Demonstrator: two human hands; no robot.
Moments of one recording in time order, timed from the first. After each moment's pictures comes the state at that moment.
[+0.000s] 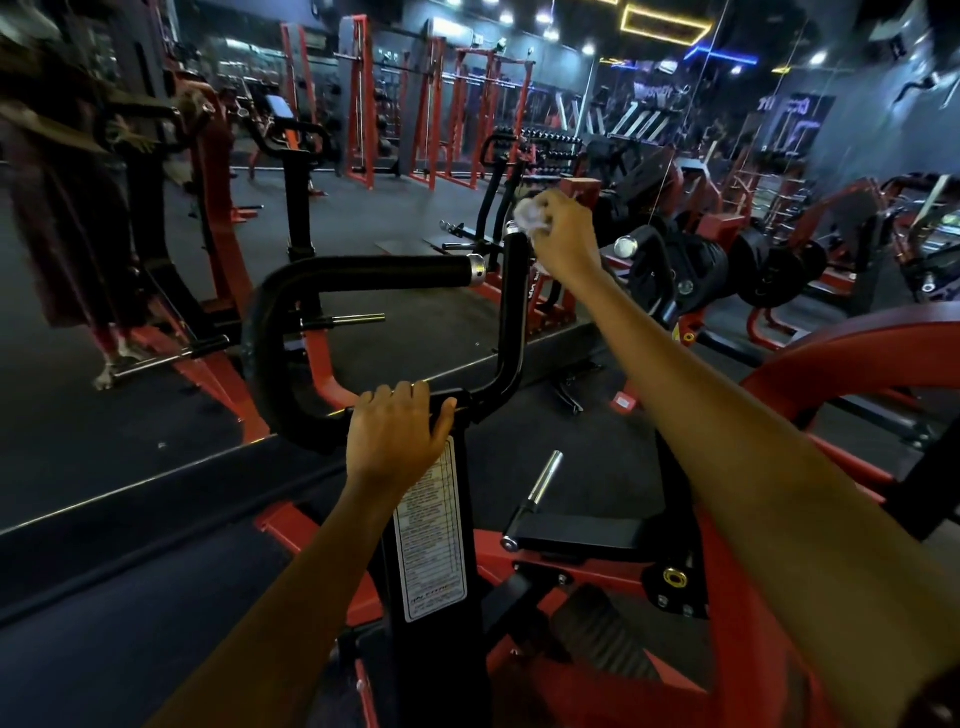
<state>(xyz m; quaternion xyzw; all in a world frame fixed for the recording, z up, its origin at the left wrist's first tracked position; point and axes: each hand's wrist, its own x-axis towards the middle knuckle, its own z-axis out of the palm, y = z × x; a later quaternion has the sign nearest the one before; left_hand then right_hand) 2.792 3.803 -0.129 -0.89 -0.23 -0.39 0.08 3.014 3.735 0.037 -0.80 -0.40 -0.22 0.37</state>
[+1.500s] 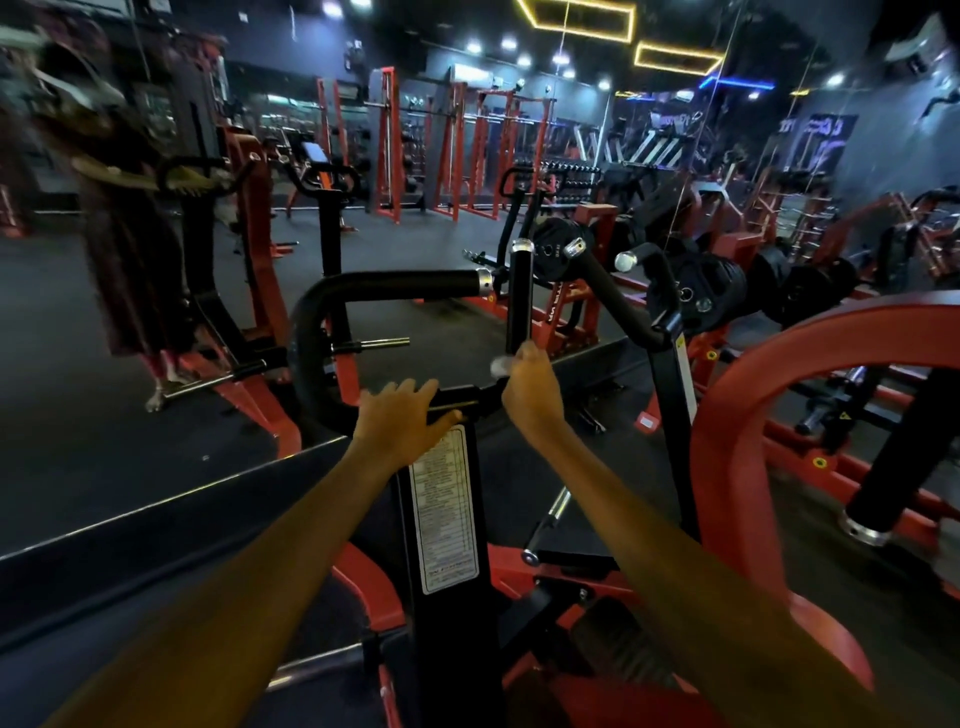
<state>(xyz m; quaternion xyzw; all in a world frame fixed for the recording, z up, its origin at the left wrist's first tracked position) 2.765 3.809 -0.105 -0.96 -0.23 -0.15 0.02 2.913 3.695 -0.093 -0.84 -0.42 -0.16 0.29</state>
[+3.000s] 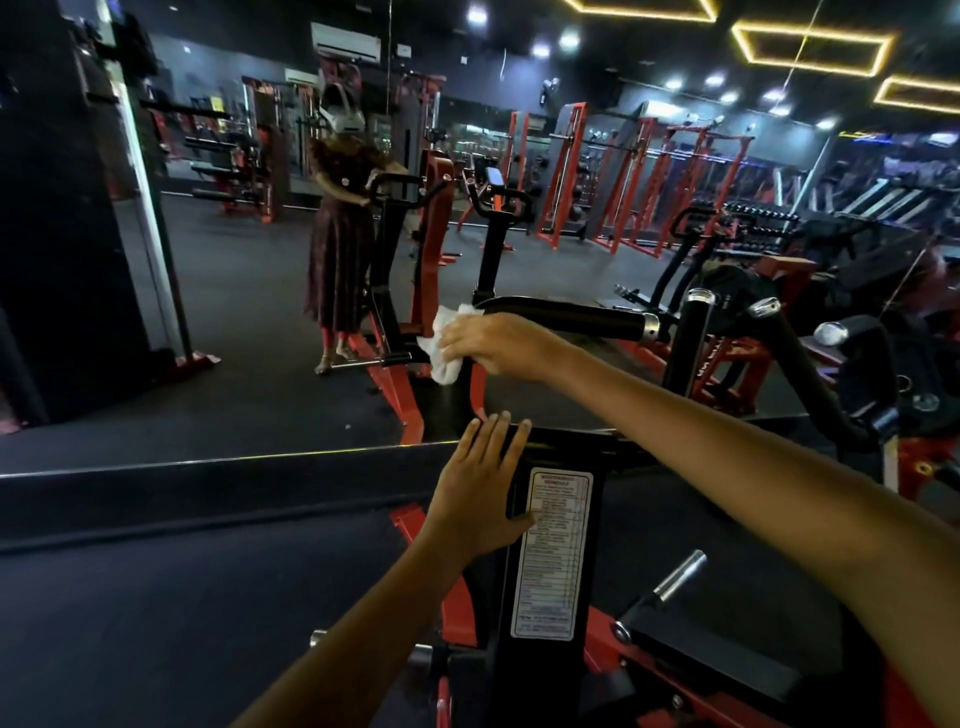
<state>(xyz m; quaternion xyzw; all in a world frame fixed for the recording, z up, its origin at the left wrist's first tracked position) 2.707 3.799 -0.142 -0.94 -0.26 -0.22 0.06 2.824 3.835 0.004 -0.44 -0.87 -0.19 0.06</state>
